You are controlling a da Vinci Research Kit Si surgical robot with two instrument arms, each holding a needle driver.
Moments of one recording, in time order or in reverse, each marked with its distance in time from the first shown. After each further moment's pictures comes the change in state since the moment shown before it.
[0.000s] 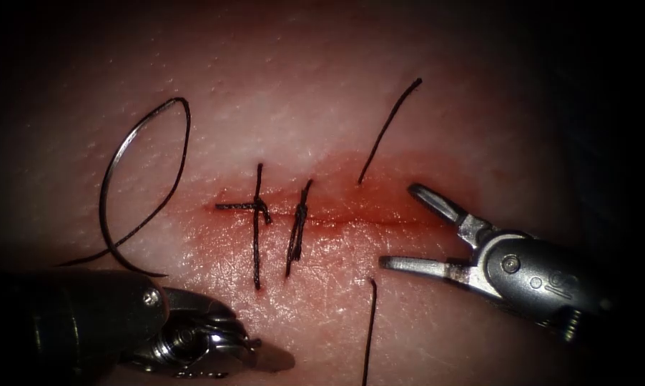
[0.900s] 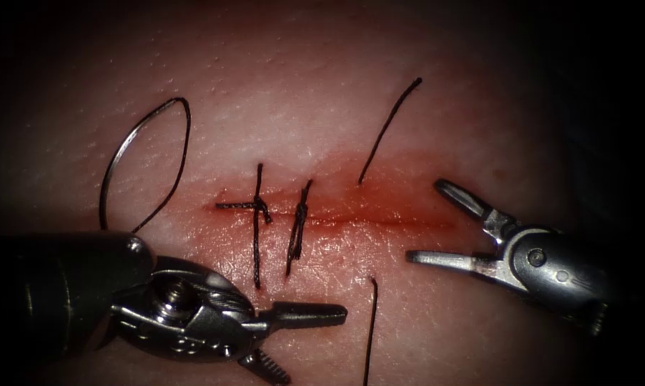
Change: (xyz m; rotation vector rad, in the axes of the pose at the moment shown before) right arm -0.001 0.001 -0.002 0.019 0.003 -0.013; left arm -0.001 -0.002 0.000 0.196 0.264 -0.229
